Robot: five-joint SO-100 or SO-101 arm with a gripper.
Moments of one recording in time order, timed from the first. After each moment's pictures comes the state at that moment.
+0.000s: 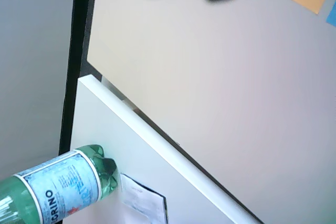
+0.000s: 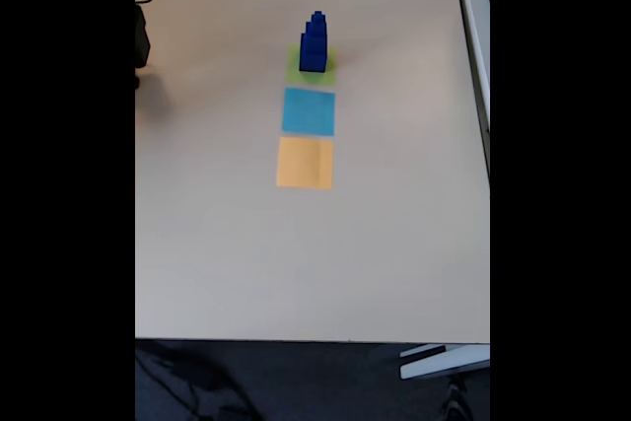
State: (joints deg) arm 5.6 137.2 81.5 75.4 36.1
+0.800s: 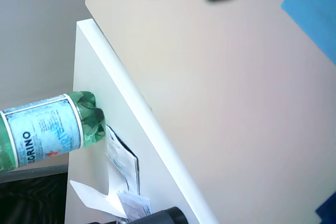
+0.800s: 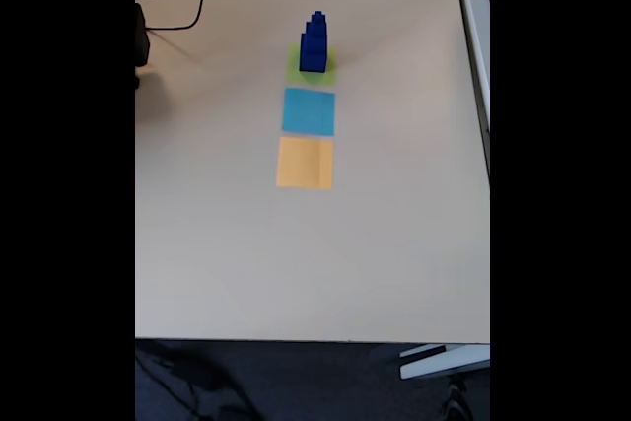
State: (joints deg) arm 1.5 187.5 156.0 44.4 22.2
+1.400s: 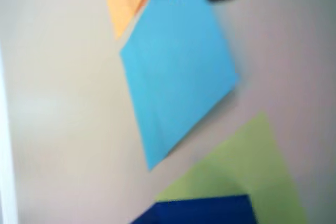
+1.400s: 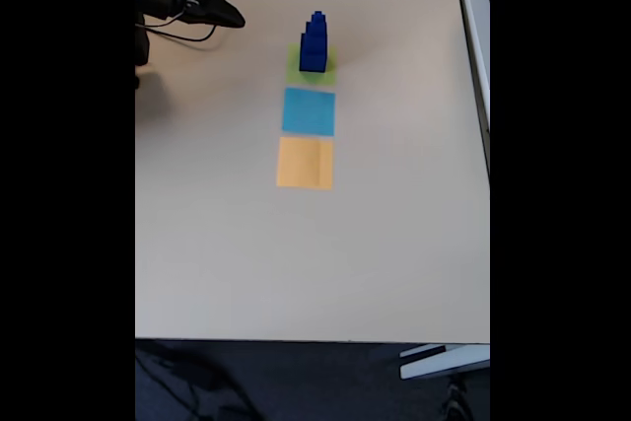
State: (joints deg) arm -0.3 192.3 175.2 47.3 15.4
